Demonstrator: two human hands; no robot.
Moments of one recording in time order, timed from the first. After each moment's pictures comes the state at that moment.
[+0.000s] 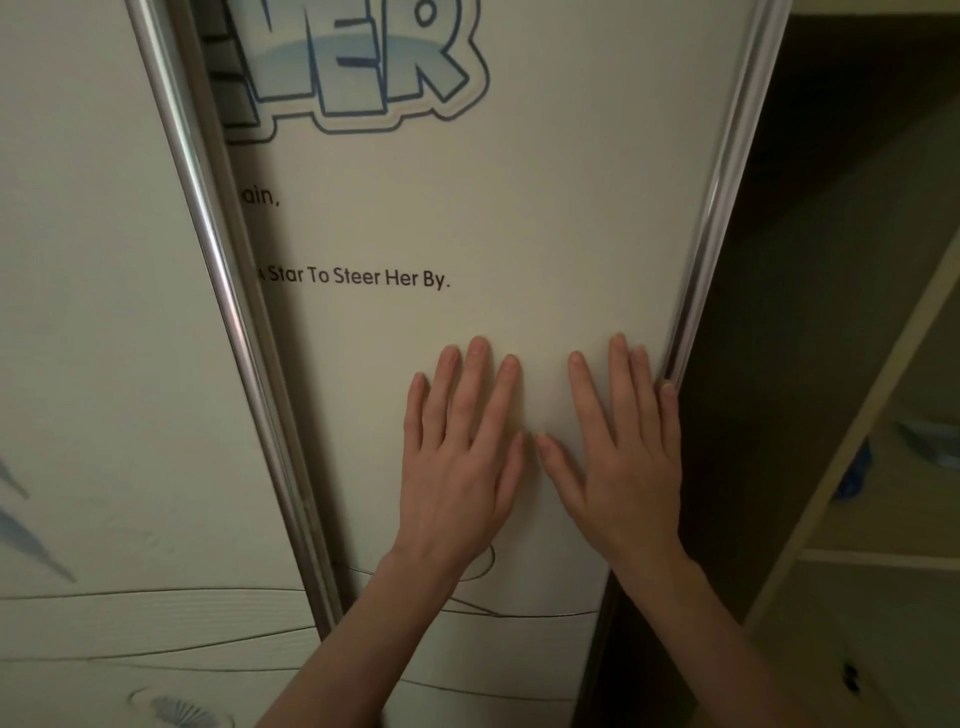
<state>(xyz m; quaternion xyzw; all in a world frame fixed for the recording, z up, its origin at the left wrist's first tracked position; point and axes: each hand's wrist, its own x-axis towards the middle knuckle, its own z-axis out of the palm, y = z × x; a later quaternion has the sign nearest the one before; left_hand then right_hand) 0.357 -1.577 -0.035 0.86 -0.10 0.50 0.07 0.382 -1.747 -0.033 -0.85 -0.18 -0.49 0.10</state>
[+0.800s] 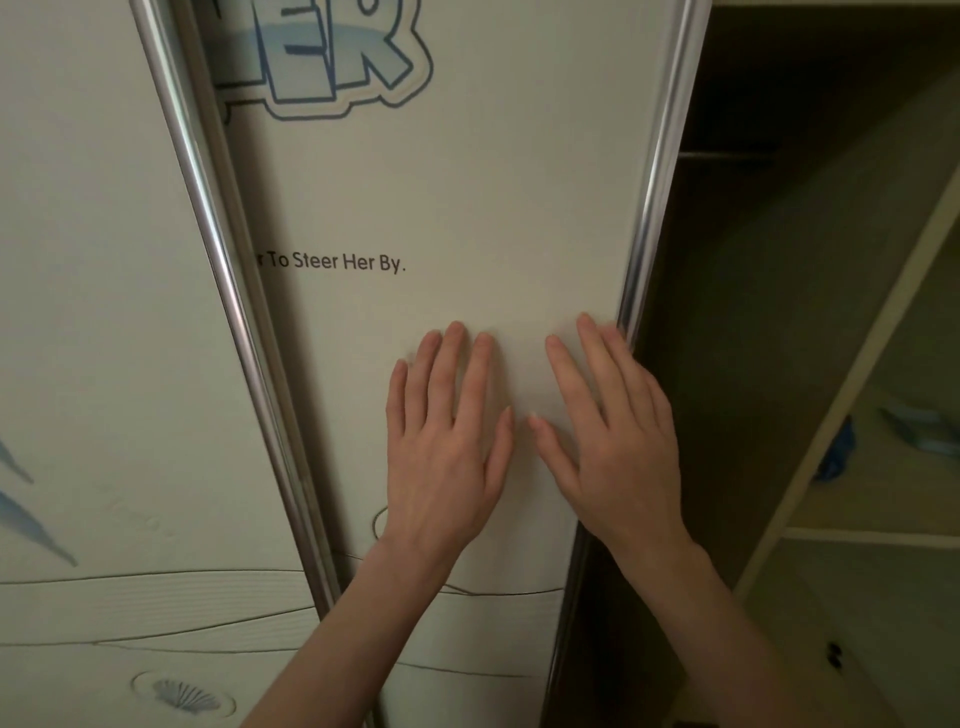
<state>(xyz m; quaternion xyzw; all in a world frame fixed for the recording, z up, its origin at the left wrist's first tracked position) 0.336 -1.567 -0.022 0.86 -0.06 0.49 0.10 0.360 -1.736 -0.014 -0.83 -0.22 -0.51 0.10</state>
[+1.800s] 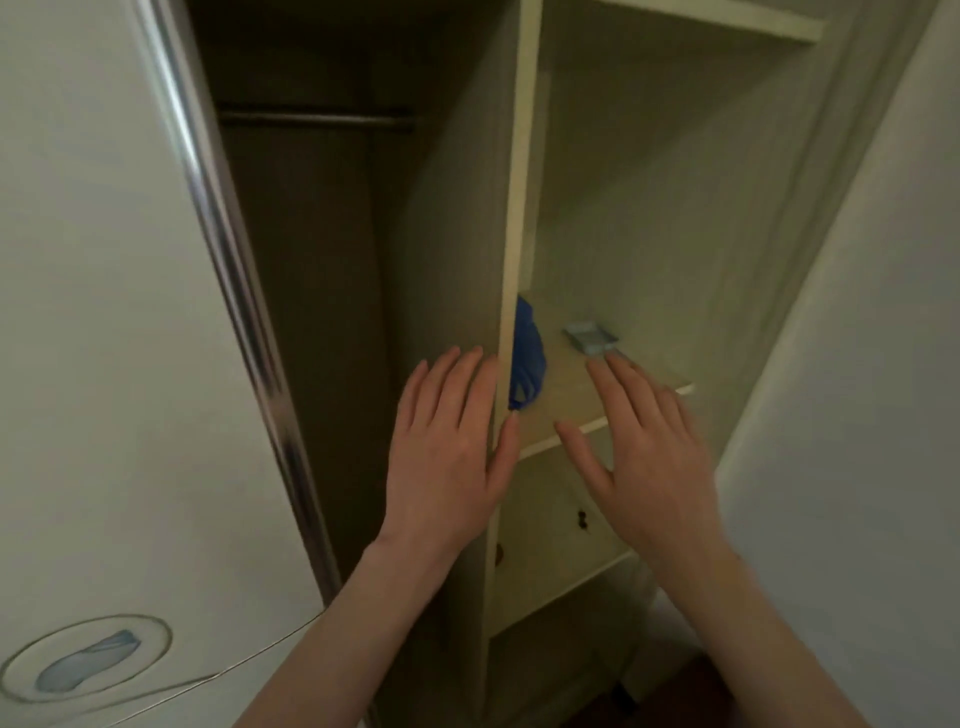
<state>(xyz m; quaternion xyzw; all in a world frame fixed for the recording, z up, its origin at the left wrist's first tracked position) 0.354 -1.795 -0.029 0.84 -0.33 0.38 0.22 0.270 -1.973 -0.026 -0.92 0.10 -0.39 -0.01</state>
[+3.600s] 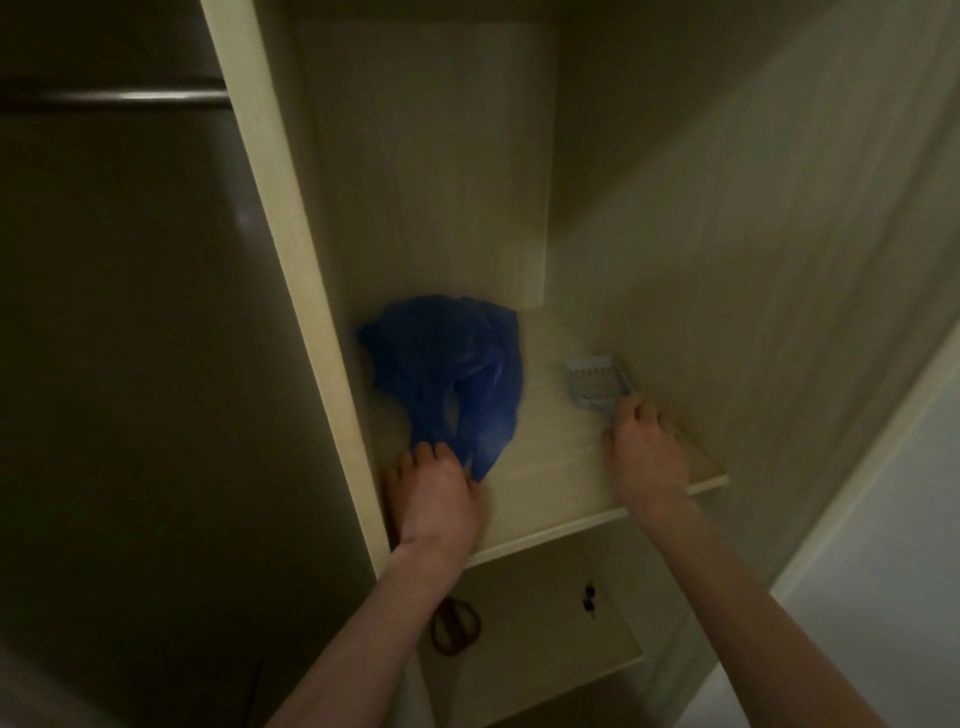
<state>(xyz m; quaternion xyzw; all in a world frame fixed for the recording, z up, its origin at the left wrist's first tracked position) 0.519 -1.997 -0.120 0.99 -0.03 0.11 0.07 0.513 -2.224 -0.119 -0.96 0.21 -0.16 0.04</state>
